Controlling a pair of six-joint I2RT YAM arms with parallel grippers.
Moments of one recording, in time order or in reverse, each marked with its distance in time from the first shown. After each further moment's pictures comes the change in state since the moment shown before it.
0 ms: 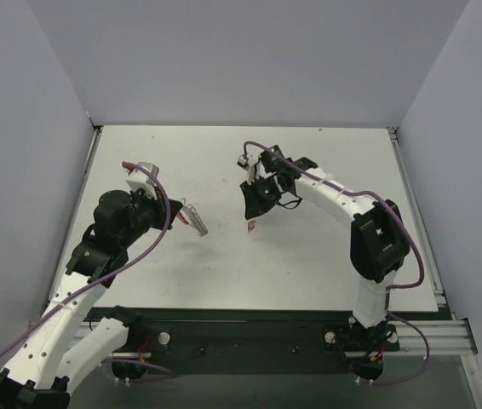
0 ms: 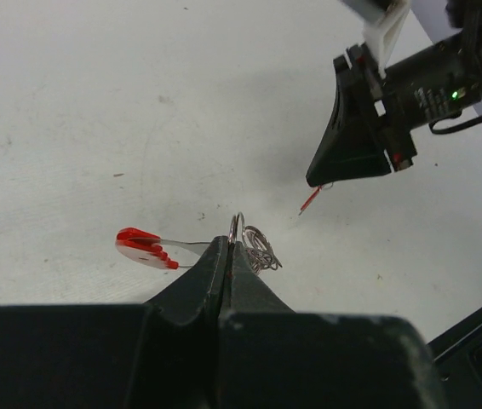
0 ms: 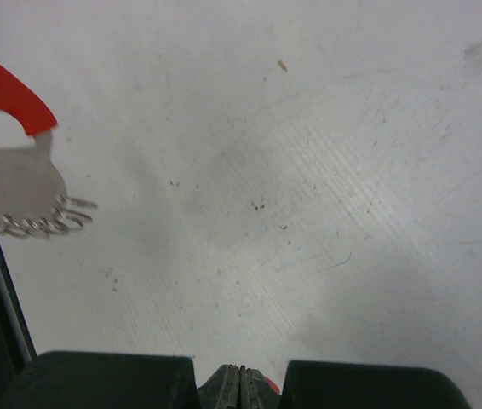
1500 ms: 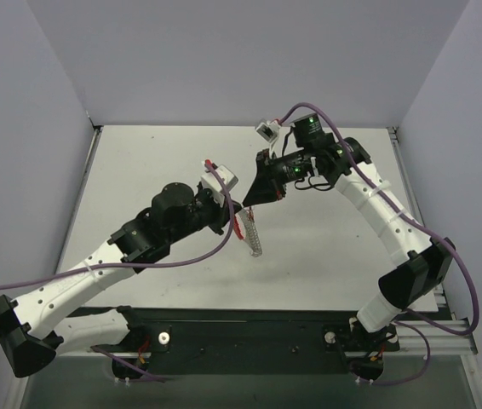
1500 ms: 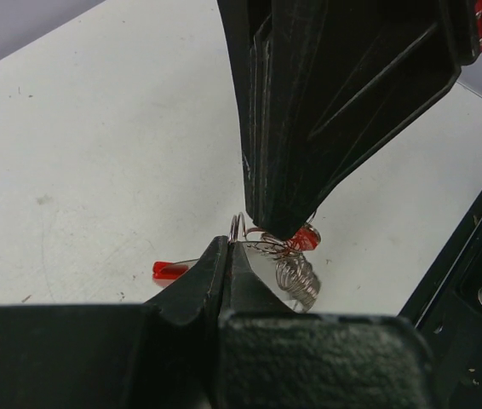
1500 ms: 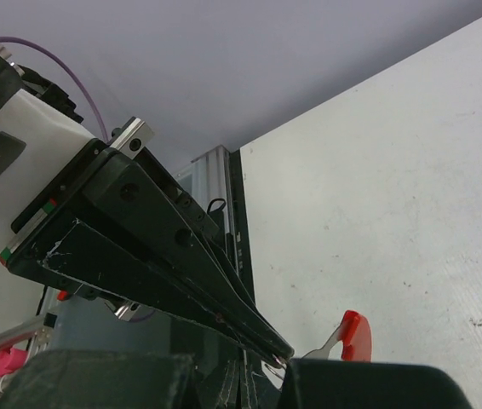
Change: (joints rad) left arm -0.487 0.293 0.196 0.135 -0.120 0.217; right arm -0.053 -0.282 0.237 -0.231 -0.539 0.001
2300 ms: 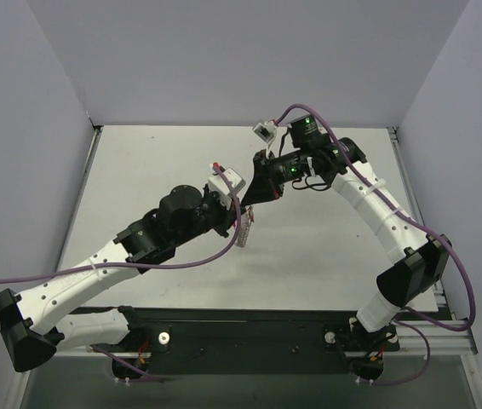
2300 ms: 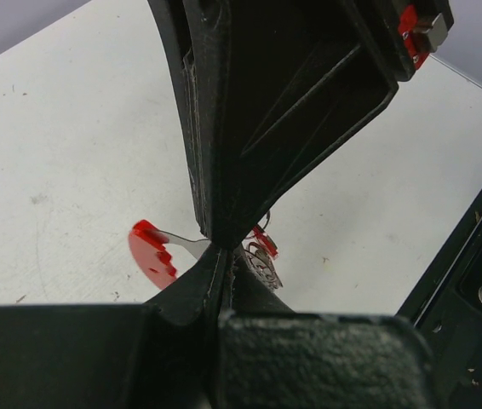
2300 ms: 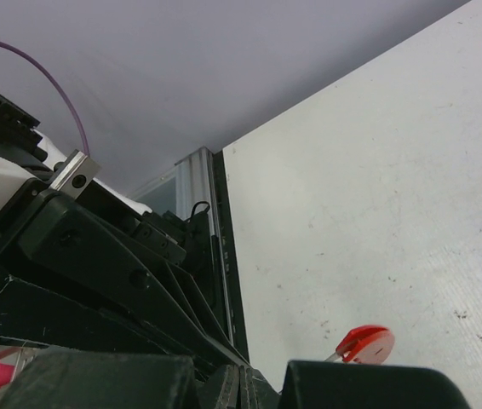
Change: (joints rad) left arm -0.056 0.028 0.019 -0.003 -0.052 0.000; right arm 0.013 0.019 -0.002 0.017 0.052 0.023
